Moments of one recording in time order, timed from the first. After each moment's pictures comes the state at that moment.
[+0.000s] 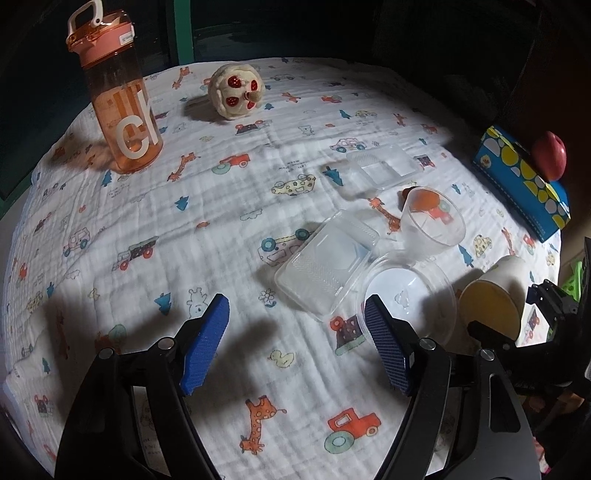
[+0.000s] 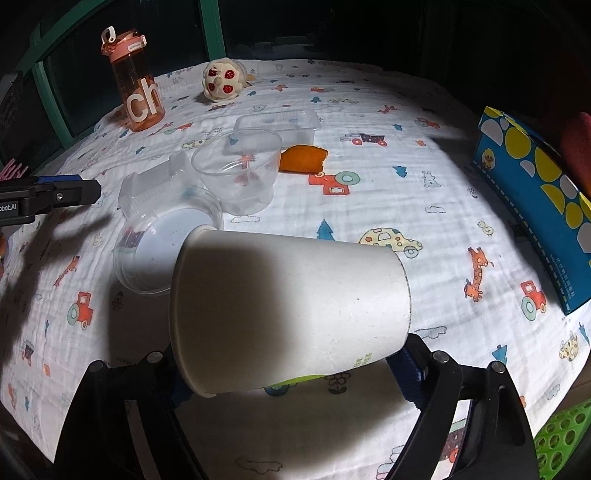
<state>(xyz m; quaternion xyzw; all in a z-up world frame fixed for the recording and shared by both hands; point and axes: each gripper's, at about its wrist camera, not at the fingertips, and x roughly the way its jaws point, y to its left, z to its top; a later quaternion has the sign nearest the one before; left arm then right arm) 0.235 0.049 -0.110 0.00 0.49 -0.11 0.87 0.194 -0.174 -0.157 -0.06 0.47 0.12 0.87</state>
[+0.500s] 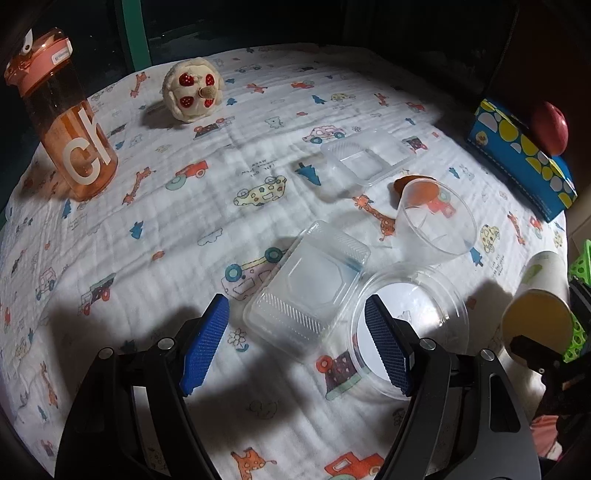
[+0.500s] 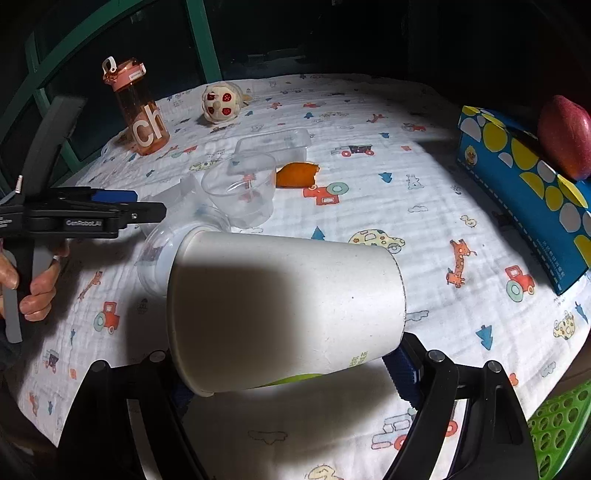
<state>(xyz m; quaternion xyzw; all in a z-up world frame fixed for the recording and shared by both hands) 0.268 0.025 -0.131 0.04 0.50 -0.14 0.85 0.173 -0.188 -0.134 -0.01 0.45 0.12 0.88</state>
